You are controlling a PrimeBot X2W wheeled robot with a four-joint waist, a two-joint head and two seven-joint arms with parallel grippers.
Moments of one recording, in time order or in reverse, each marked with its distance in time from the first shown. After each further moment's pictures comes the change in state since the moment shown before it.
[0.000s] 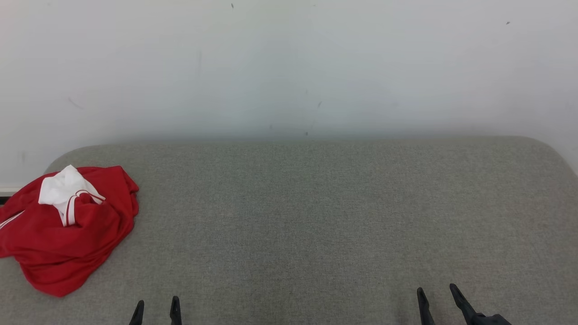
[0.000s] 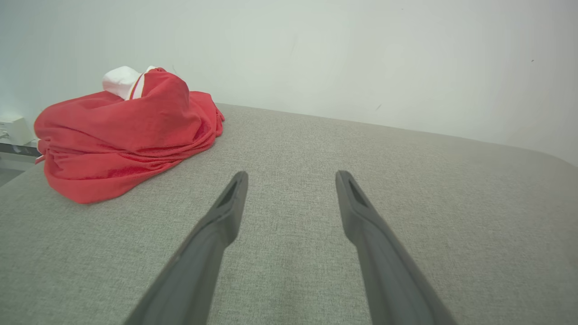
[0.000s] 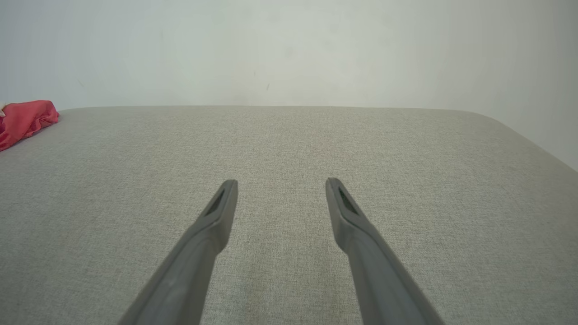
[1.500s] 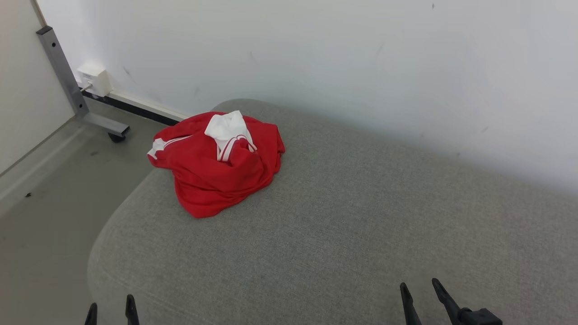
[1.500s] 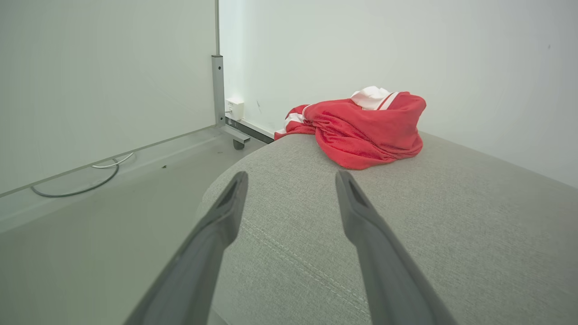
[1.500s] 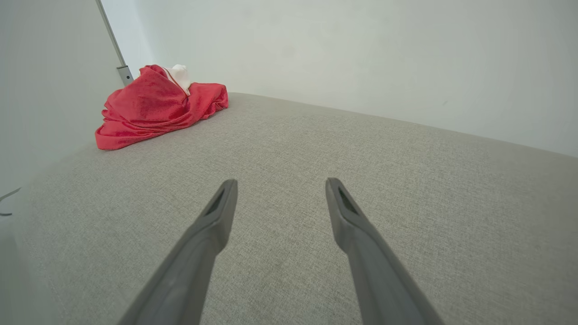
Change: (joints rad) left arm 0.016 0.001 0.154 -0.046 0.020 -0.012 0.000; right arm -0.023 0.000 0.073 0.002 0.067 0.000 0.000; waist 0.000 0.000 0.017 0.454
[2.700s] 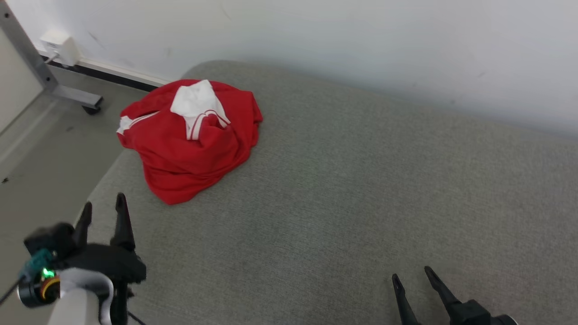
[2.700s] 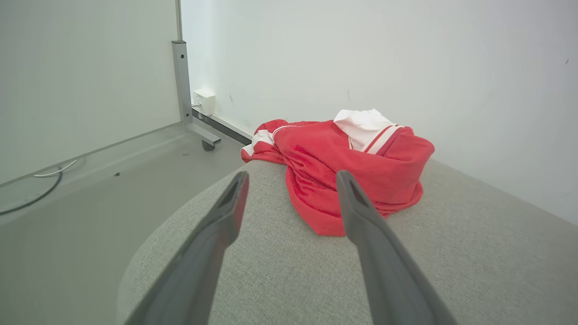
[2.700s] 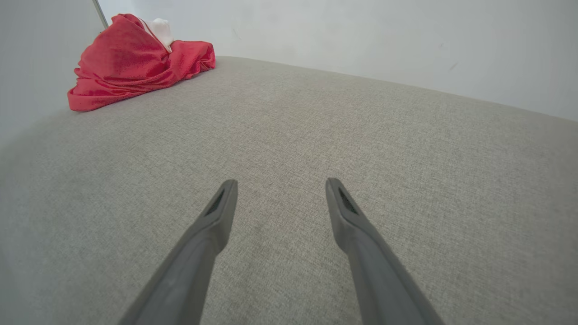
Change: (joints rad) left arm -0.473 0.061 -0.005 0.363 -0.138 -0.040 0.072; right arm -0.012 0.000 0.008 -0.020 -0.098 0.001 0.000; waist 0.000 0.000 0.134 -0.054
